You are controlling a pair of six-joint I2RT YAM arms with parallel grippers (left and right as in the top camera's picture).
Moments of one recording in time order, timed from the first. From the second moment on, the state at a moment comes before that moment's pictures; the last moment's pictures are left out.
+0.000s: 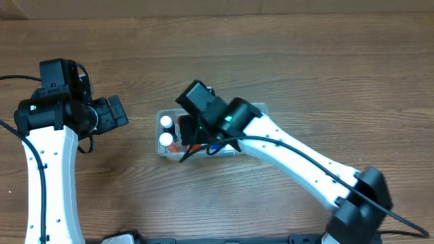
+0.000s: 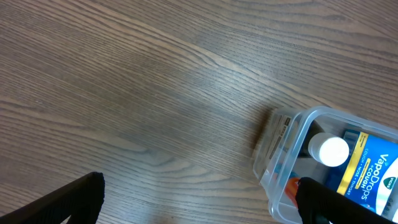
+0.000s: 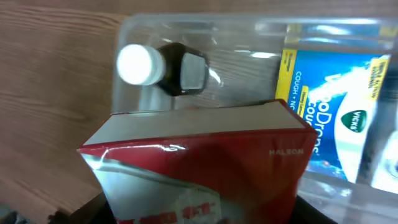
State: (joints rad) left arm 0.19 1.40 1.39 -1.22 0.02 -0.23; right arm 0.87 1.81 1.59 -0.90 -0.07 0.75
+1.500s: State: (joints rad) left arm 0.08 1.43 1.38 -1.03 0.15 -0.13; right arm -0.08 1.72 1.77 -1.15 0.06 0.37
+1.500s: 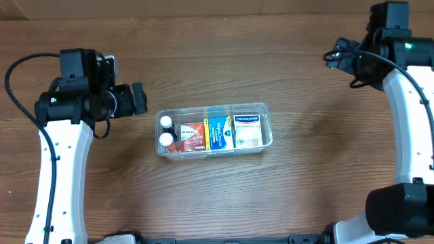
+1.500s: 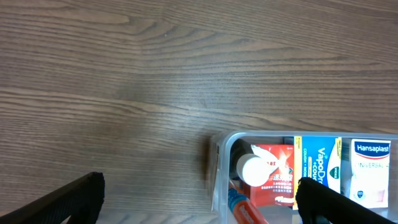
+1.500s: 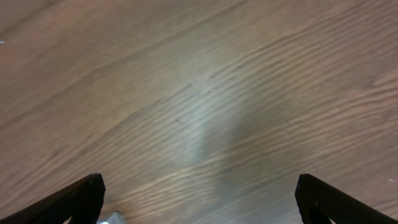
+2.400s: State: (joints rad) left arm 0.02 0.51 0.88 -1.07 0.15 -0.10; right arm -0.08 0.69 1.02 -1.09 0.07 0.36
